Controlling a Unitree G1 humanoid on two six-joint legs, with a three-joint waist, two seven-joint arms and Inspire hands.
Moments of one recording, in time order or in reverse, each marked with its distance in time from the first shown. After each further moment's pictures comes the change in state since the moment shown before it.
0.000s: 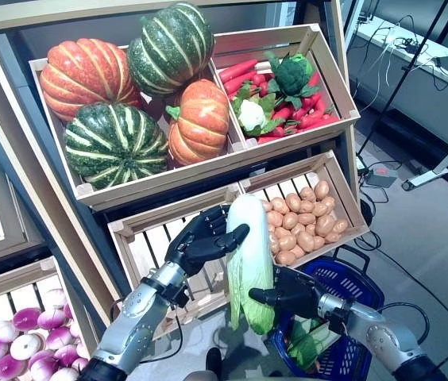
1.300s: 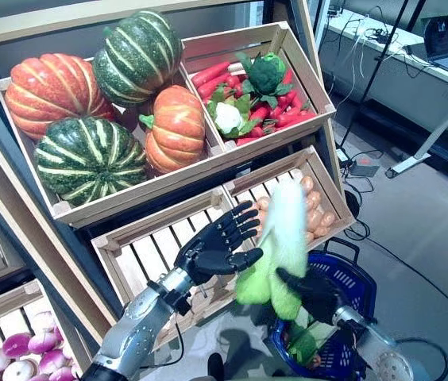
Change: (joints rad) left arm 0.047 -0.041 0.052 -0.070 -0.082 0.128 -0.094; right arm 0.225 0.146 -0.266 -0.008 0.198 -0.222 -0.323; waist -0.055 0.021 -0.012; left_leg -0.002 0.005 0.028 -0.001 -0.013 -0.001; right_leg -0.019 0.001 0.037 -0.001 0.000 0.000
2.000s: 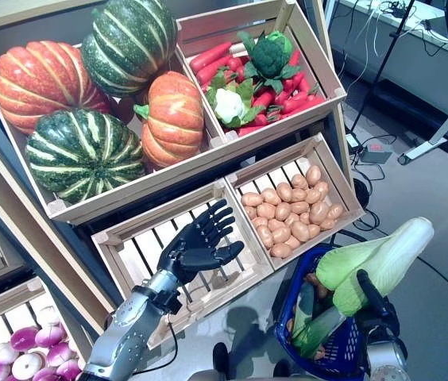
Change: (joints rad) left arm 0.048 -0.002 0.053 0.000 0.082 -0.052 0.156; right arm -0.022 0.161 -0.127 0.255 0.160 -0.341 -0.532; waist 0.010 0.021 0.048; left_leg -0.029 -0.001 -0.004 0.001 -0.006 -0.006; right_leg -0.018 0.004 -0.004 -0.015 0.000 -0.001
